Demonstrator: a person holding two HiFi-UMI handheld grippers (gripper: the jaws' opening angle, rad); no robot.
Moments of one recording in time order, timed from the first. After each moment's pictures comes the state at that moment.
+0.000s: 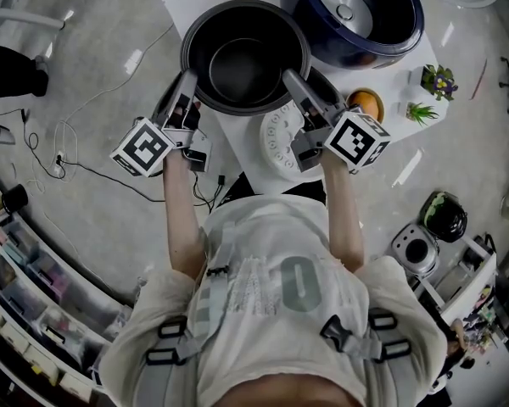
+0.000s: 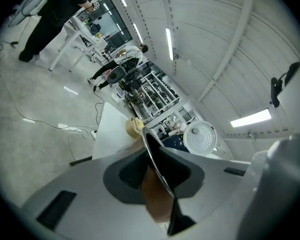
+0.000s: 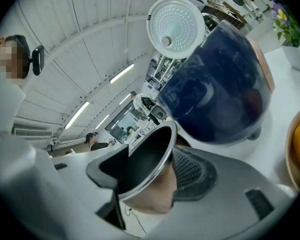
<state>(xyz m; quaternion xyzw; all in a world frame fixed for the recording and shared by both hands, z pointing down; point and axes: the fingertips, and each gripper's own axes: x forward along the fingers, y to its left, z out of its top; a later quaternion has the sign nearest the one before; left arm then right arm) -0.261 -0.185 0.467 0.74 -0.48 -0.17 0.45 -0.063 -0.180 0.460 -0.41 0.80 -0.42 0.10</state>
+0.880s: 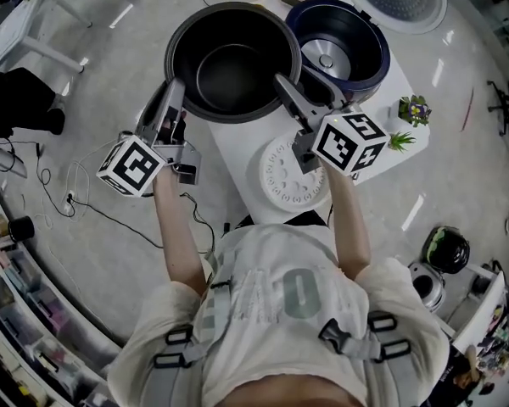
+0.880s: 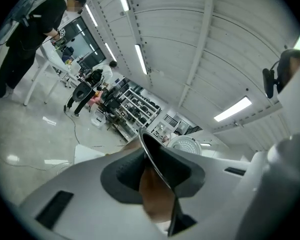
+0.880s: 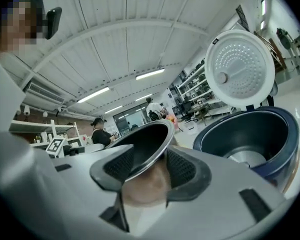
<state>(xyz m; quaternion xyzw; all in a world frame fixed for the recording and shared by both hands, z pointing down) -0.282 -0.199 0.316 0.80 -0.49 -0.19 0.29 -0.084 -0.207 0.331 -0.41 0.88 -0.23 0.04</state>
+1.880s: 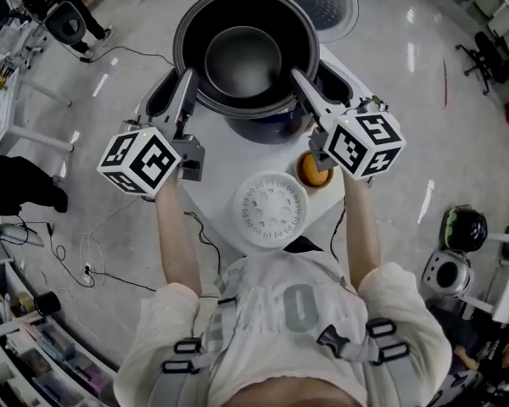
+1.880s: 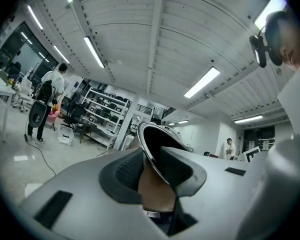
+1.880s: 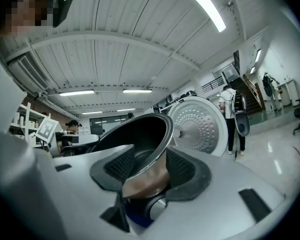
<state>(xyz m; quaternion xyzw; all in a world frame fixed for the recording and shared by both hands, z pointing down) -0.089 -0.273 0.208 0.91 -0.38 -0.09 0.14 0.097 -0.233 0.238 -0.55 0.83 -0.10 0.06</state>
